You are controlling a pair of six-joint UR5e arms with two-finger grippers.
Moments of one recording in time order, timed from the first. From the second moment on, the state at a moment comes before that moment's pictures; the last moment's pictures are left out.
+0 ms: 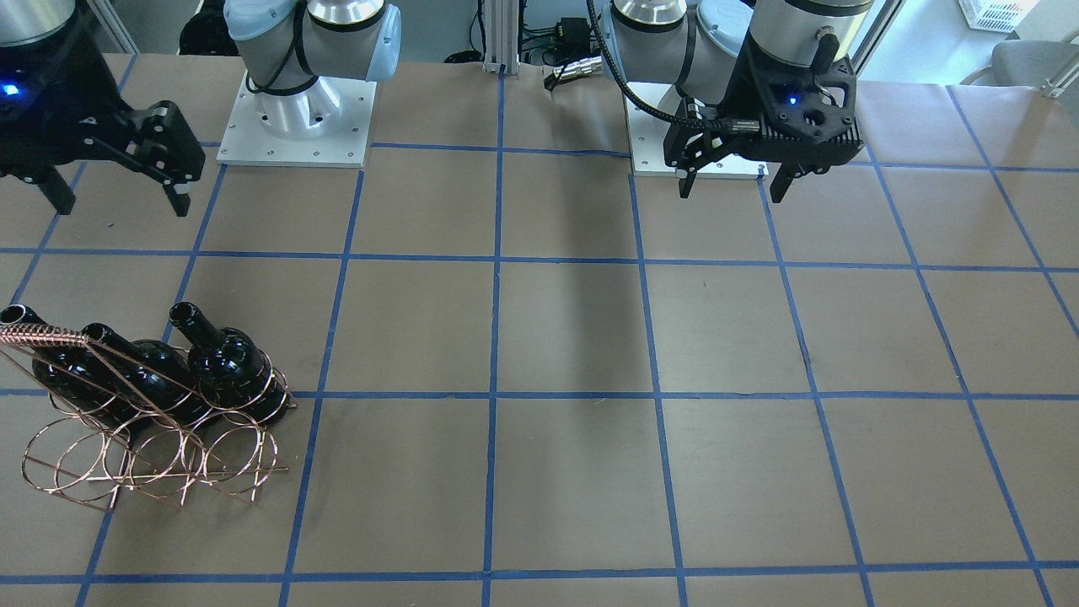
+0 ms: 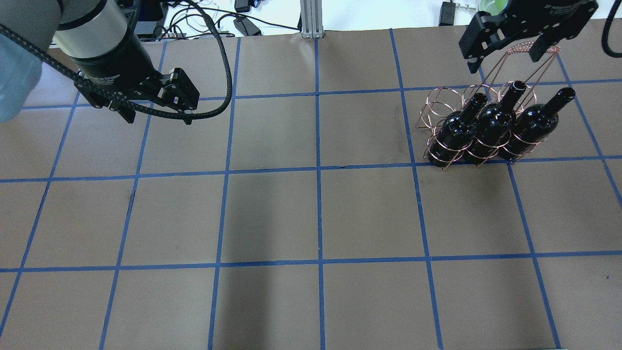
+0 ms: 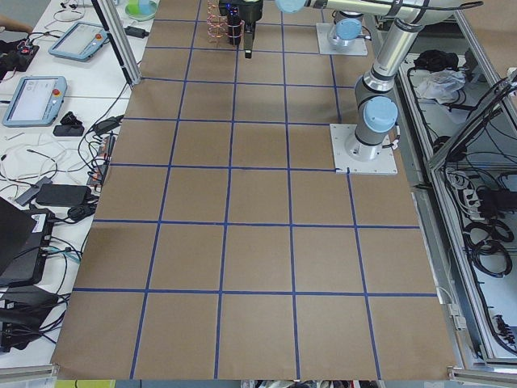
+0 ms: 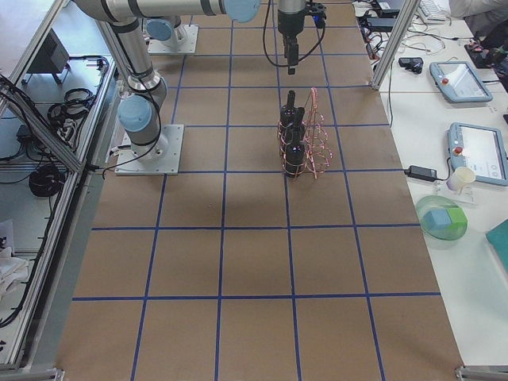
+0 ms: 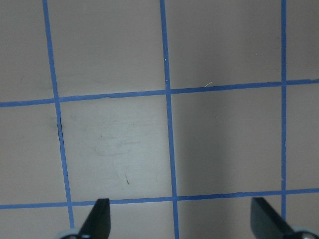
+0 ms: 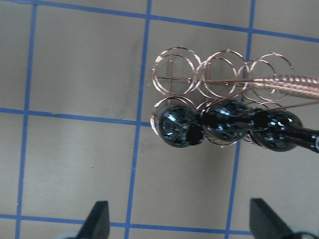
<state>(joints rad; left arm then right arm) -1.60 -1.53 -1.55 -1.61 1.61 0.02 1.54 -1.57 1.43 -1.54 -1.61 -0.18</state>
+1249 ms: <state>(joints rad) -1.60 -1.53 -1.55 -1.61 1.61 0.02 1.57 -1.55 1.44 -1.51 -1.51 -0.11</state>
